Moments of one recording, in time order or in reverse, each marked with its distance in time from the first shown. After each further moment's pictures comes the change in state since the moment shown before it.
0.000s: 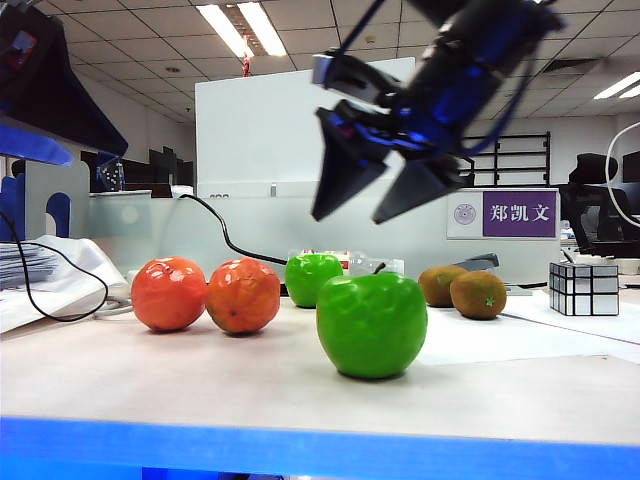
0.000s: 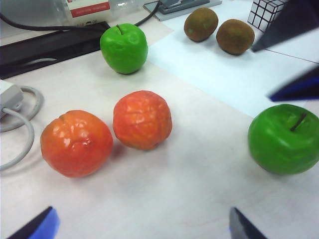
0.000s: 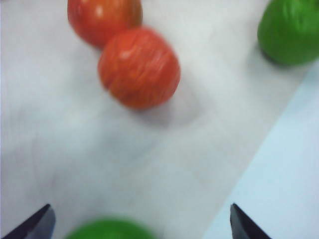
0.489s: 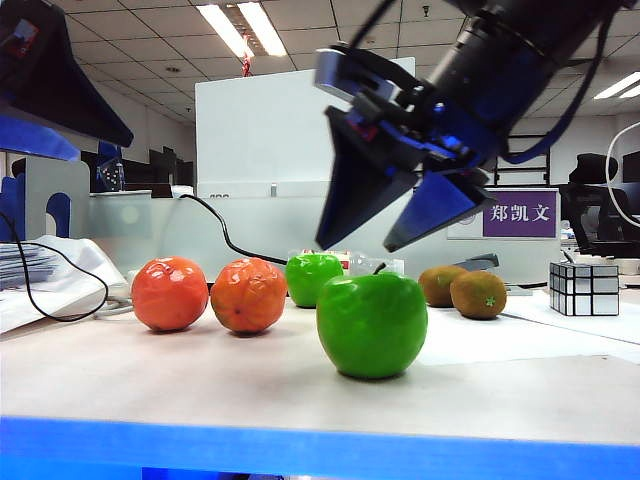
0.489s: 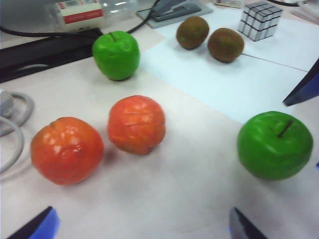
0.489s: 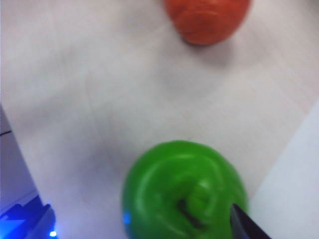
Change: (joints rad) left arm 0.000 0.000 0.000 0.017 0.036 -0.019; right arm 0.113 -0.135 -0.167 -0.027 0.044 0.053
